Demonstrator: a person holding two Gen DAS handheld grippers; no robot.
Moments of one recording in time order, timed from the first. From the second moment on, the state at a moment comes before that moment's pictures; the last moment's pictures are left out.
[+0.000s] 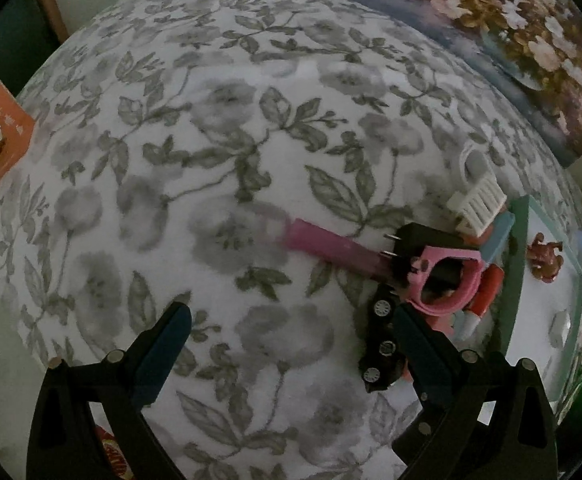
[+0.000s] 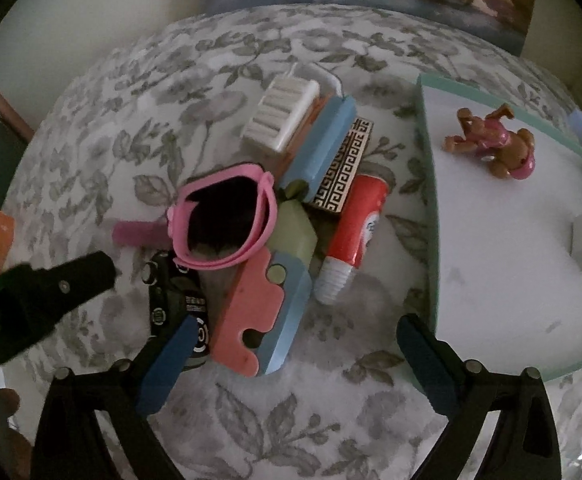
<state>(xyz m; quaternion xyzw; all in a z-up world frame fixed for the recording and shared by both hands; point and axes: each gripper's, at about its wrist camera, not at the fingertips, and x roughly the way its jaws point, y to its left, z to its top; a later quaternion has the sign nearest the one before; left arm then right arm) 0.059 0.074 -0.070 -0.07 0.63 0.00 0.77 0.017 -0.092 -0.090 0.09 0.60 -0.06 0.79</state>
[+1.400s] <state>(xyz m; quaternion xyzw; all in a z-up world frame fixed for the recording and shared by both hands) 0.057 0.015 -0.122 0.00 0.67 -0.04 0.74 0.013 -0.096 -0.102 0.05 0.61 -0.04 0.79</state>
